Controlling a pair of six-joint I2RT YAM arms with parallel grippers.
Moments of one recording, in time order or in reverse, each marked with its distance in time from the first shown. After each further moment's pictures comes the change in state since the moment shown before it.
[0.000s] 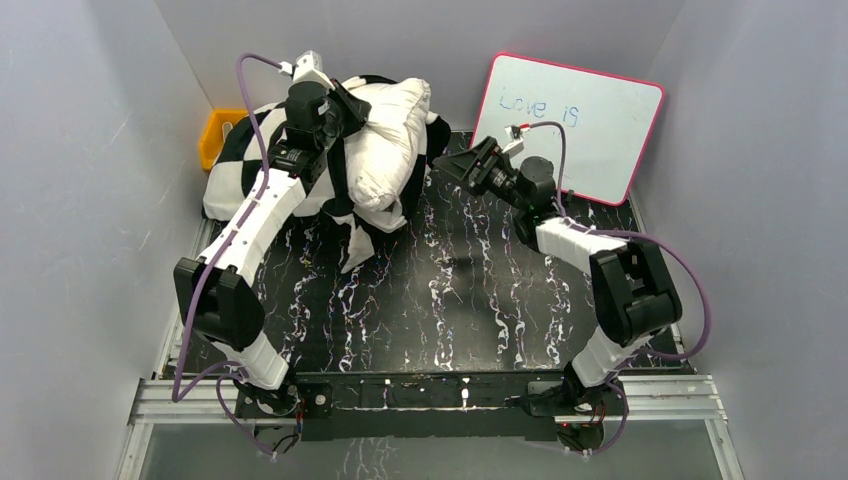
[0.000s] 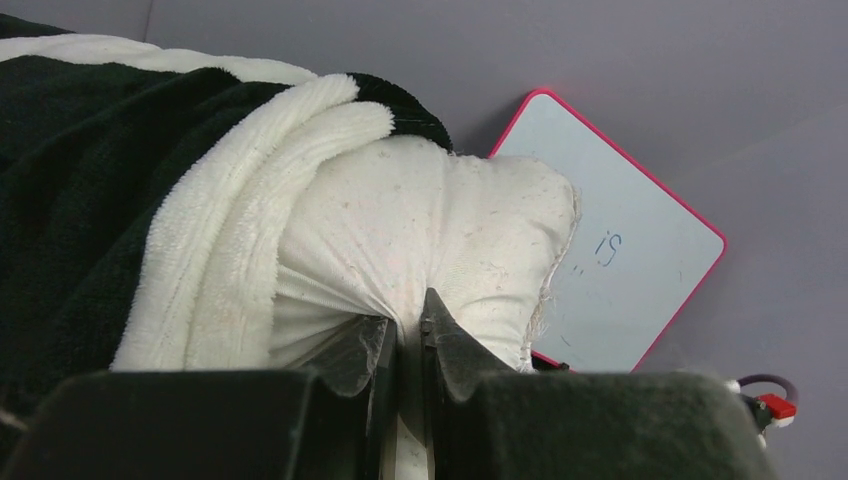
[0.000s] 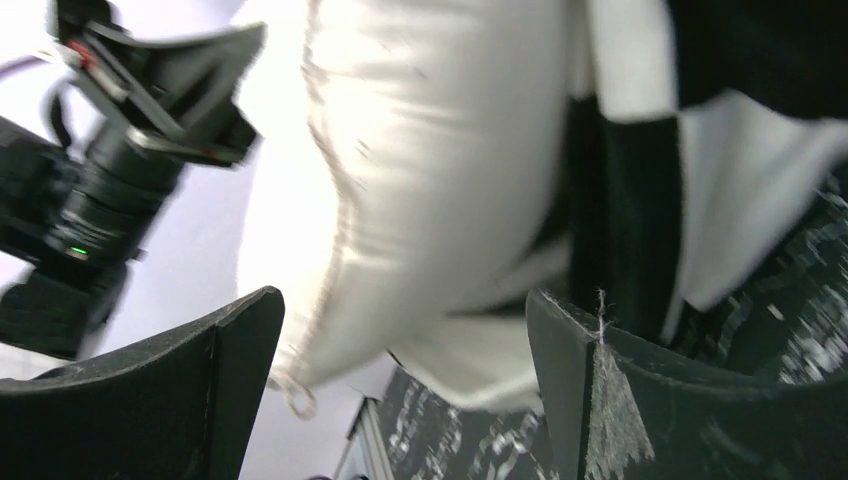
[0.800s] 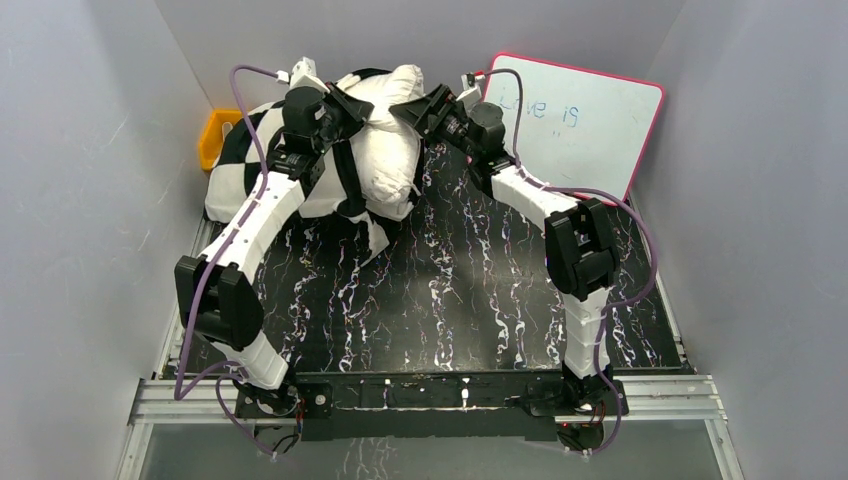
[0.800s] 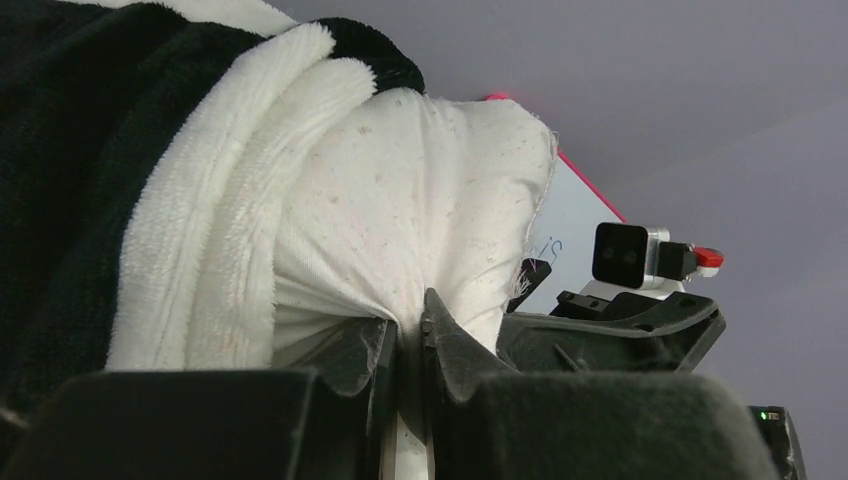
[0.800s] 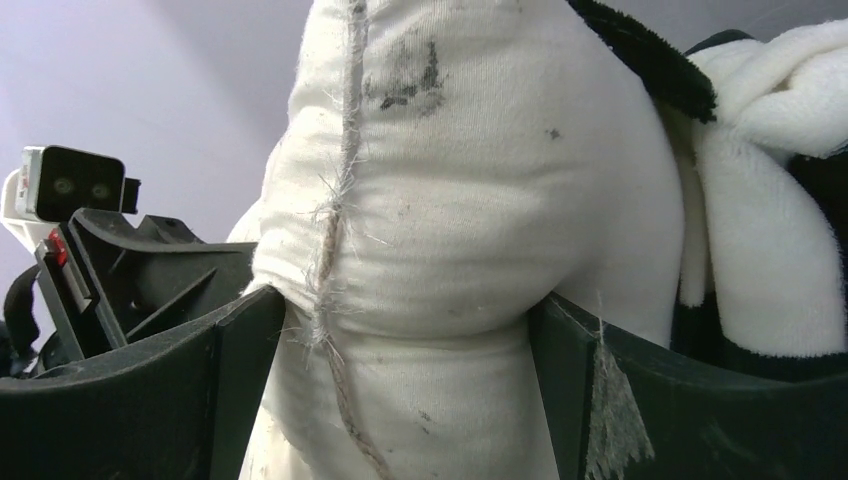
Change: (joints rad) left arm 0.012 0.001 -0.056 0.077 0.098 -0.142; right arm 0.112 0.441 0.713 -0.134 0.111 -0.008
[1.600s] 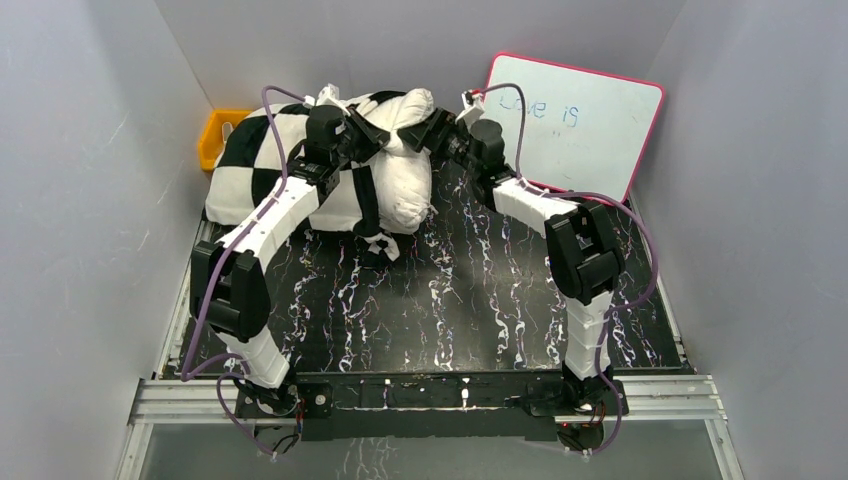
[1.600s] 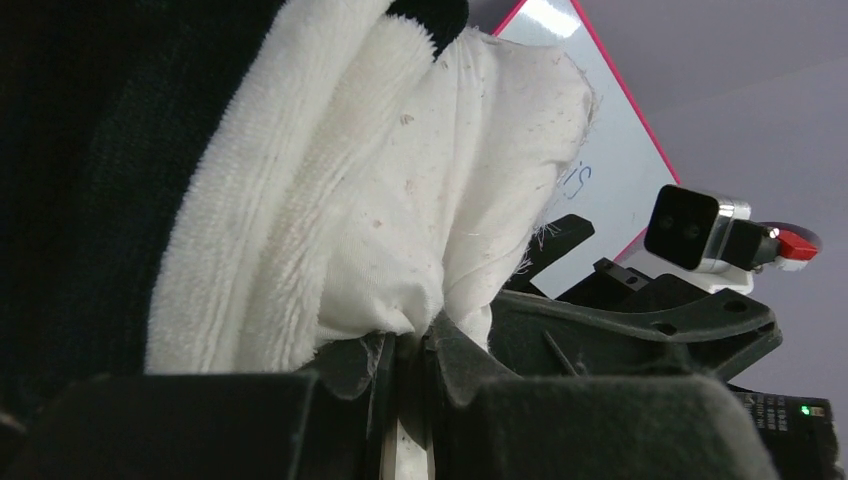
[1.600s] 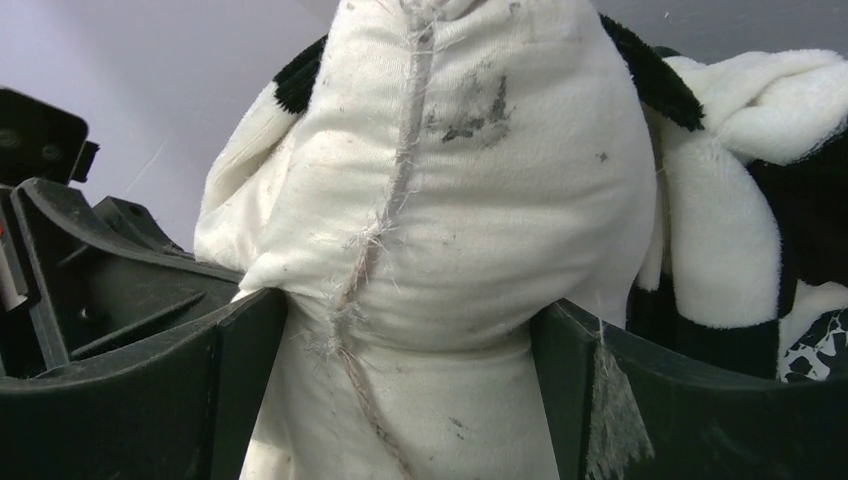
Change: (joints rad) left arm -0.035 0.064 -0.096 0.026 0.071 -0.086; right arm 0.012 -0.038 -0.078 -0.119 0.081 -0.280
